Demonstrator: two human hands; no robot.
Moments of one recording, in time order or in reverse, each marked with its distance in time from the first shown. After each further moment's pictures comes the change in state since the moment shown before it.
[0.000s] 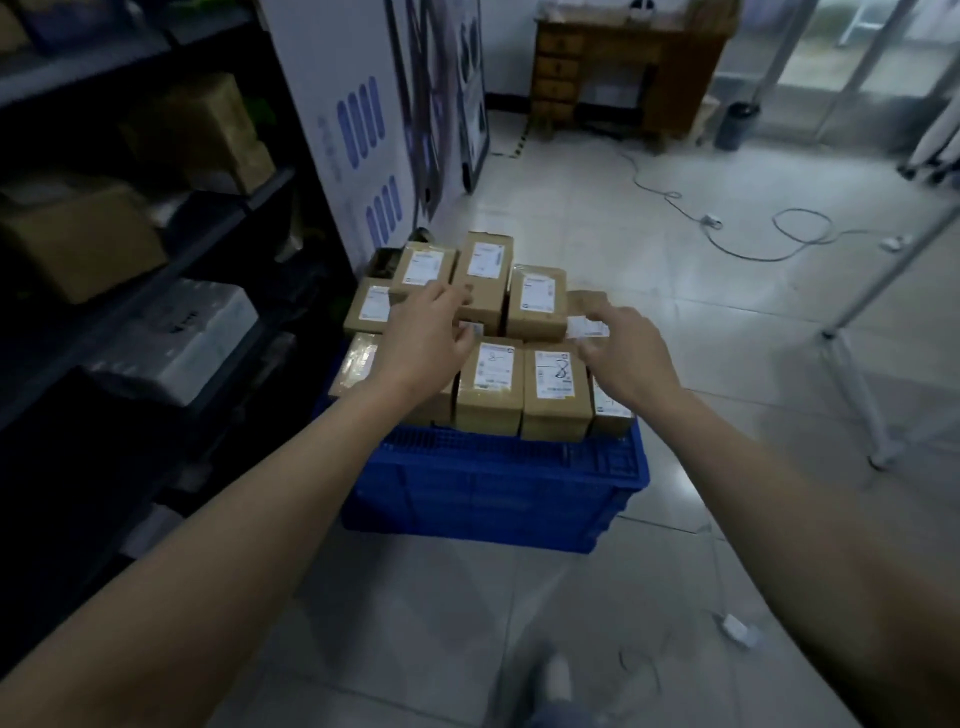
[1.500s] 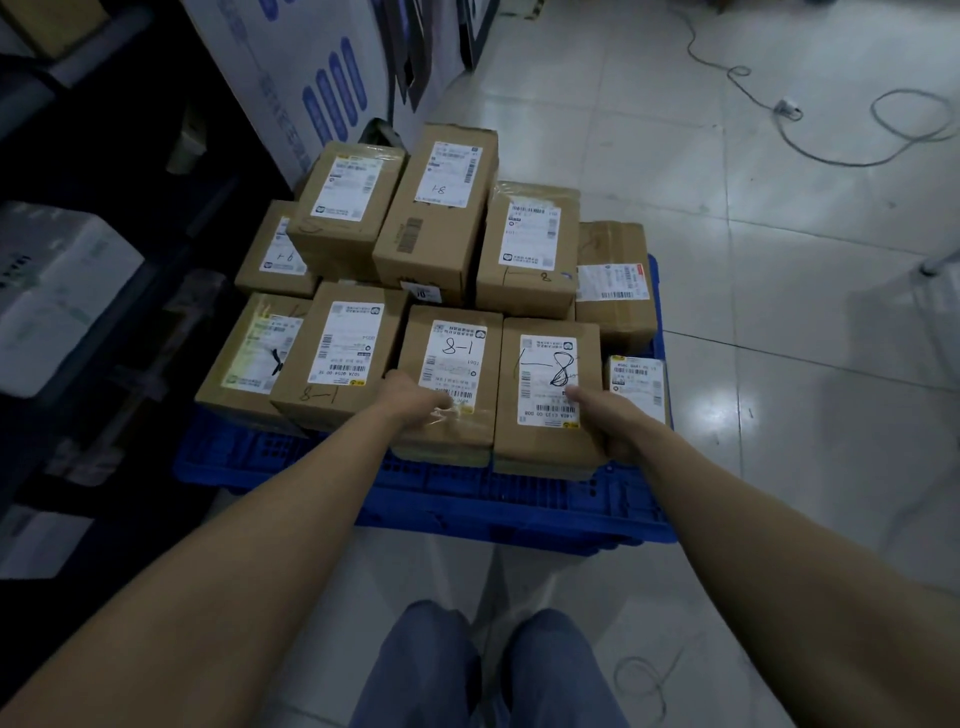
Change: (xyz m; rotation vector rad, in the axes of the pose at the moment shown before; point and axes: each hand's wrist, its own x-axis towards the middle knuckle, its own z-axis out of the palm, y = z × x) left_hand 0.140 -0.156 0.329 -0.338 -0.484 -0.974; right_hand 0.205 0.243 0.243 0.816 -0.651 0.906
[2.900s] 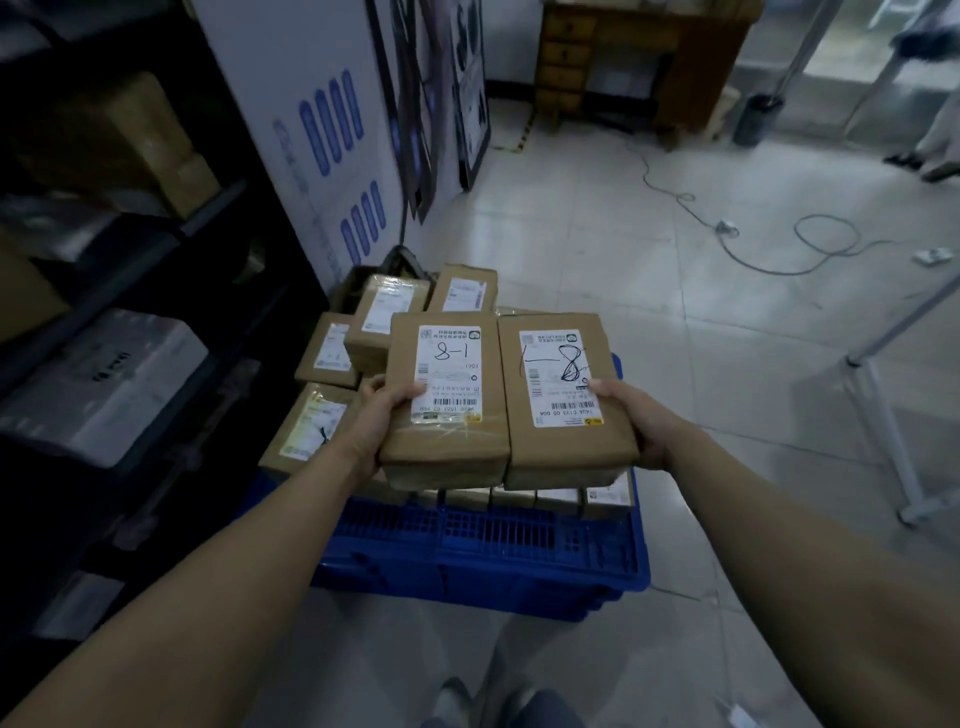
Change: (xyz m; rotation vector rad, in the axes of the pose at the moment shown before) left_hand -0.134 0.040 -0.132 -0.812 -0.133 0.200; right_hand -0.184 -0.095 -0.022 0.115 -0.195 -0.281
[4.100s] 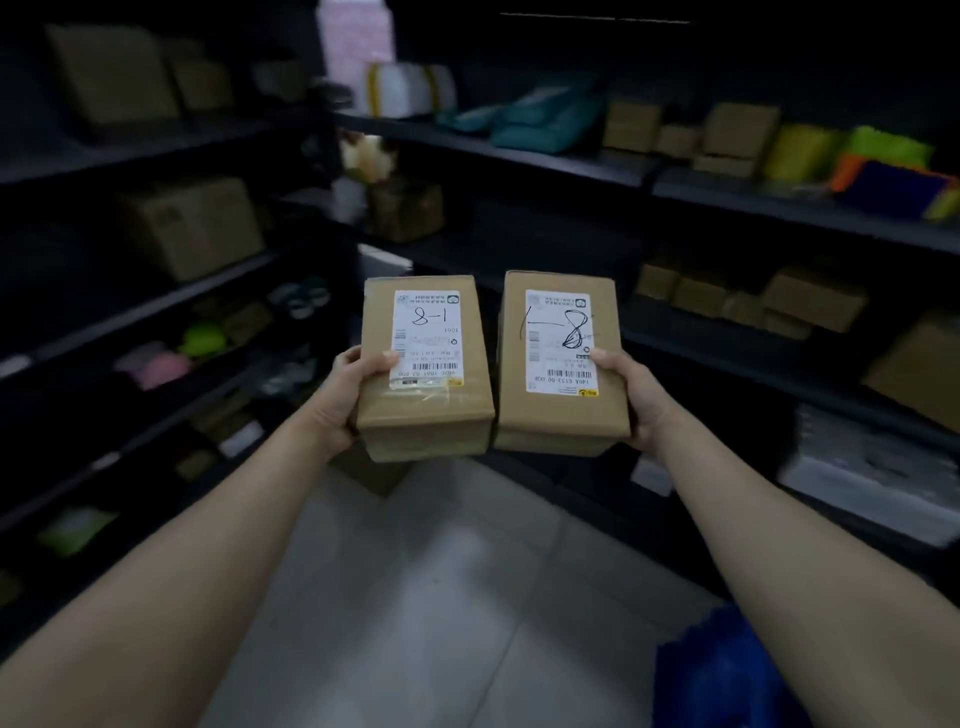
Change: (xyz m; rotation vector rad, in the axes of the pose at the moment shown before) left_hand -0.578 -0.202 -0.113 -0.863 1.643 0.578; right_hand -0.221 0.160 0.516 -0.821 -1.525 0.097
